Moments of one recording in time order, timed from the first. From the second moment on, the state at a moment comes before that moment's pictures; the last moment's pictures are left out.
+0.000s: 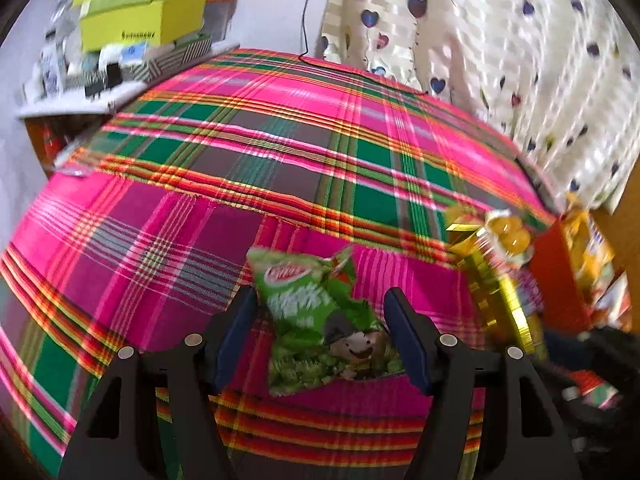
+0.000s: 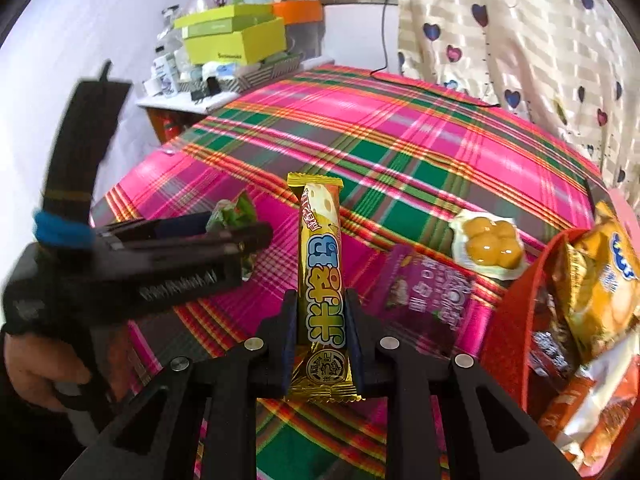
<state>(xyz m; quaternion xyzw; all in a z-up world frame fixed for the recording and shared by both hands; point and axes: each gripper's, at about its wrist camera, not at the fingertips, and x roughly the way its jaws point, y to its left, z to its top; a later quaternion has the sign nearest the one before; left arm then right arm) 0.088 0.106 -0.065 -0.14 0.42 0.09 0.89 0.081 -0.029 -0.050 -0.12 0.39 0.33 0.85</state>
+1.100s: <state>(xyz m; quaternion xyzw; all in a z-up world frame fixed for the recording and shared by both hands) 0.040 0.043 0.003 -0.11 0.36 -0.01 0.93 0.036 -0.129 0.002 -0.03 0.33 0.28 0.90</state>
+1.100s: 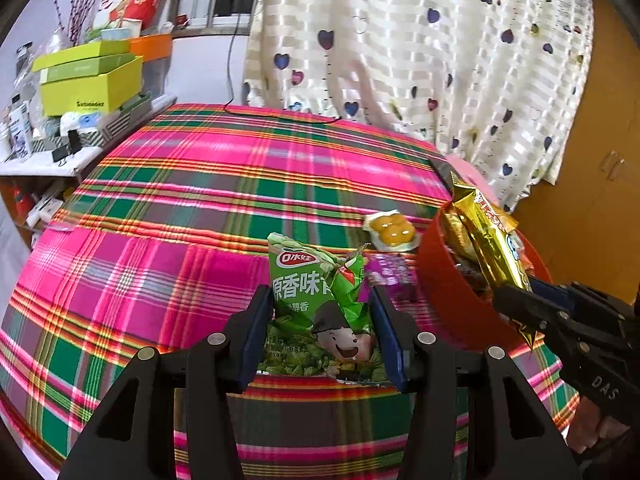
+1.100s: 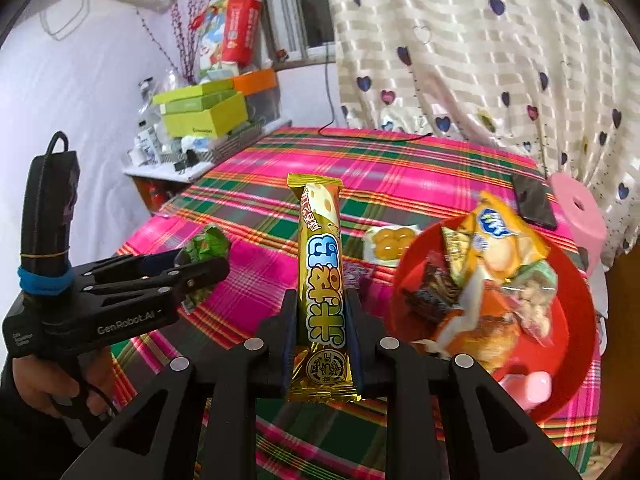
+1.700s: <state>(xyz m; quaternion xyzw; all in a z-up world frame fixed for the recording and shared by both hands) 0.051 -0.012 0.026 -0.08 0.35 -0.08 0.93 0.036 -0.184 0.012 0.00 0.31 0.24 0.92</state>
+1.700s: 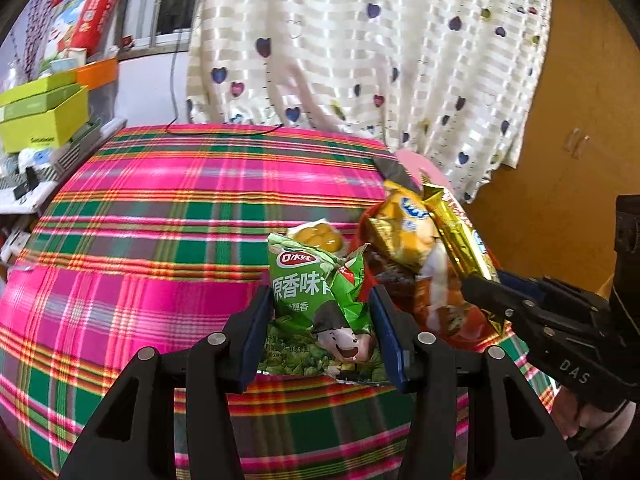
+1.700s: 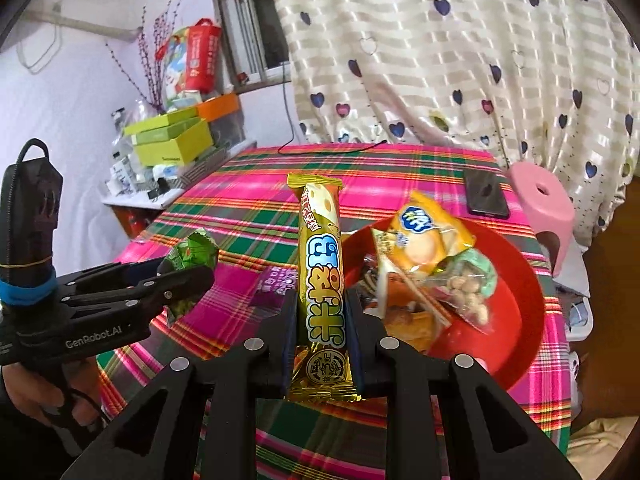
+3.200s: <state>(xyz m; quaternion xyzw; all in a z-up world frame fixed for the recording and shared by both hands) 0.107 -0.066 0.019 -0.08 0.37 -0.16 0.91 0.107 -0.291 -0.032 0.05 0.38 0.10 0.92</state>
